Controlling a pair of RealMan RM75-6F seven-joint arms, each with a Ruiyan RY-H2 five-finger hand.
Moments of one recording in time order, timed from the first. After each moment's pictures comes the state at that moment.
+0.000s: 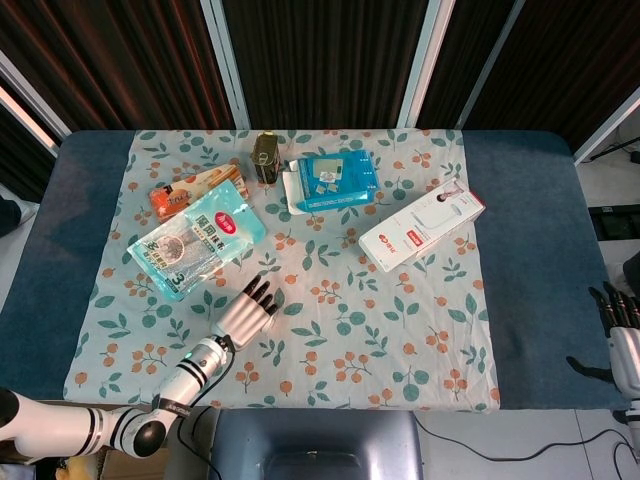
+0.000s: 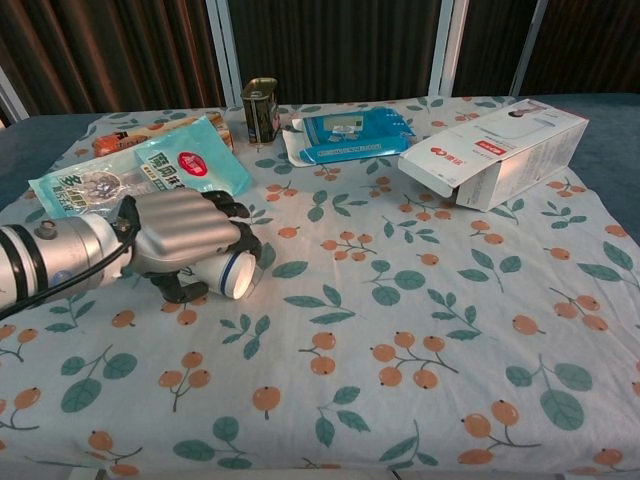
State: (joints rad) left arm -0.94 -1.52 0.02 -1.65 0.89 0.96 0.99; right arm 0.05 -1.10 0.08 -1.49 -1.36 1.38 0.03
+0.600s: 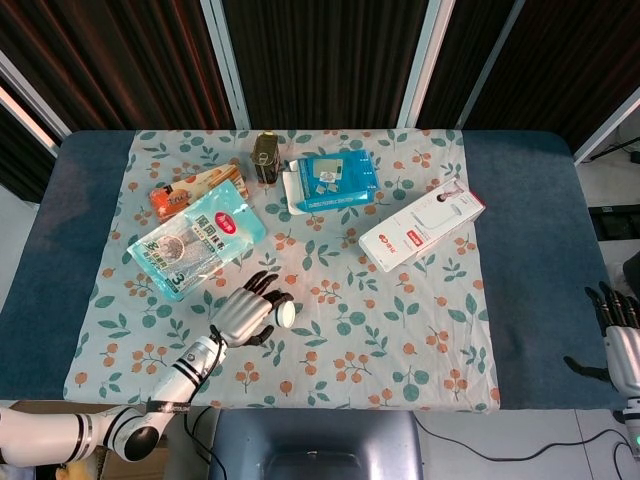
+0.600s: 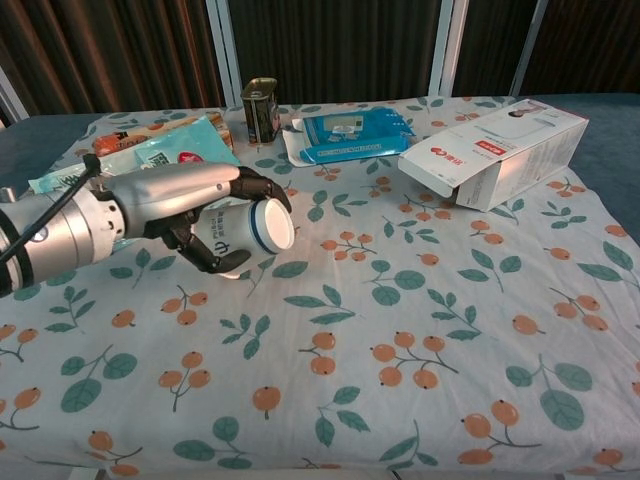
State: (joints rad) left arm -0.83 -1.51 -0.07 -1.63 1.14 0.98 0.27; right arm 0.05 -1.09 0.08 -1.51 -1.36 1.36 0.01
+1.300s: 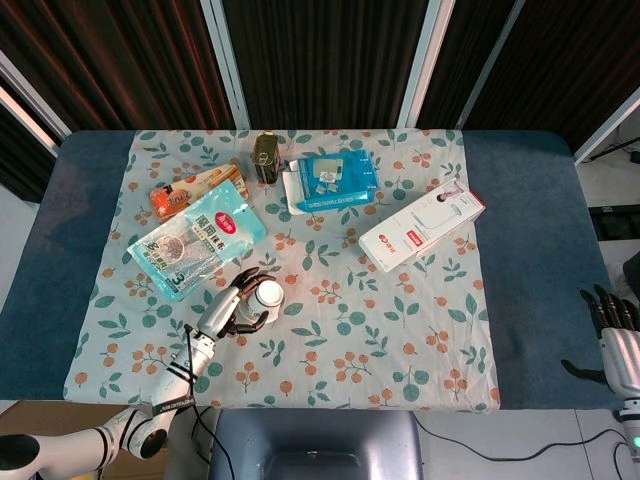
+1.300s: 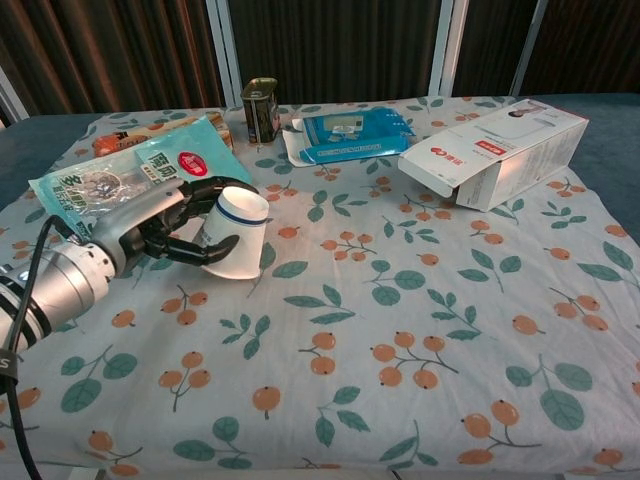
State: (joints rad) left arm -0.65 -1.77 -0.10 -1.15 1.40 1.07 -0.65; right arm 0.06 -1.08 0.07 -1.54 -1.35 1.35 -0.01
